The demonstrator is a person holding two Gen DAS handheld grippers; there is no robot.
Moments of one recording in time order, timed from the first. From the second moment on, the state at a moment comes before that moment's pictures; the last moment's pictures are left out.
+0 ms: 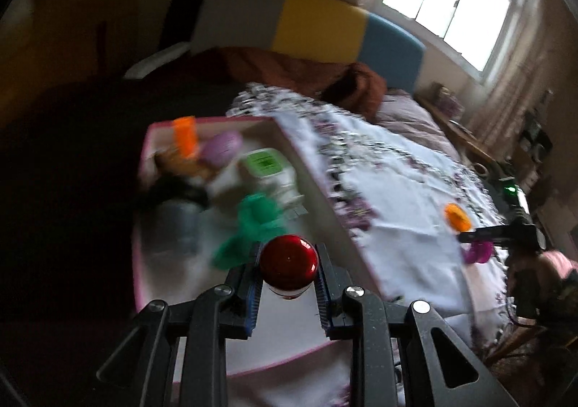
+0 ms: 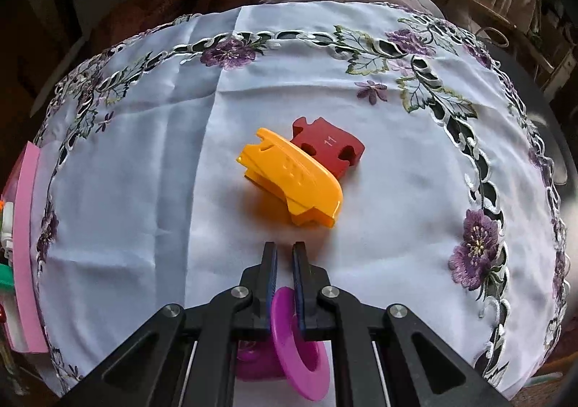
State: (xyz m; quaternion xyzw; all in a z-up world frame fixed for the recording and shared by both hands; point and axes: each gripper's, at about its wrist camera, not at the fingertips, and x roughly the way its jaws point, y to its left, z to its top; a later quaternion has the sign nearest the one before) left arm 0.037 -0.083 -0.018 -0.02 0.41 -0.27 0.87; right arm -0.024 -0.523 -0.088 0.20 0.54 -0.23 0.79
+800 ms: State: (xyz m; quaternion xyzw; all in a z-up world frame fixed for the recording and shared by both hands) left arm 0.055 -0.053 -0.046 -0.01 0.42 -0.21 0.88; right arm -0.022 -0.515 -0.088 0.17 0.54 -0.23 0.79
